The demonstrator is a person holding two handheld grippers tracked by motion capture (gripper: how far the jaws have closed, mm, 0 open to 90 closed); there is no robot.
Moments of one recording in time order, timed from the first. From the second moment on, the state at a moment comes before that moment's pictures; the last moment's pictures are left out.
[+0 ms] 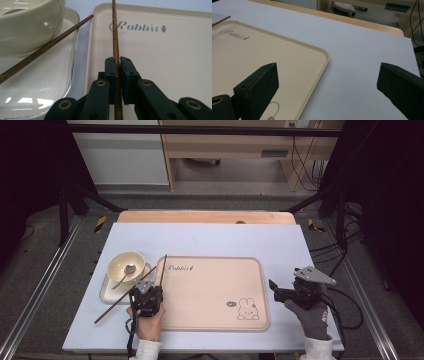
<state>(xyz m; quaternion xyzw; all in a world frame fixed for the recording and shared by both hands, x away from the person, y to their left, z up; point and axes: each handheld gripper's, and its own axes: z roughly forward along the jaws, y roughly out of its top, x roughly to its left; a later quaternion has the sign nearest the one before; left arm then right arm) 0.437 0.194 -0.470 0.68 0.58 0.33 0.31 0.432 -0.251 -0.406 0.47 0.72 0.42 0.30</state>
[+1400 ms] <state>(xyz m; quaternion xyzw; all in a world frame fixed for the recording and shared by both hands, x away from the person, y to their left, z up) 0.437 0.182 -0.471 0.67 0.58 0.30 0.35 0.431 -0.252 -0.405 0.47 0.72 0.42 0.30</state>
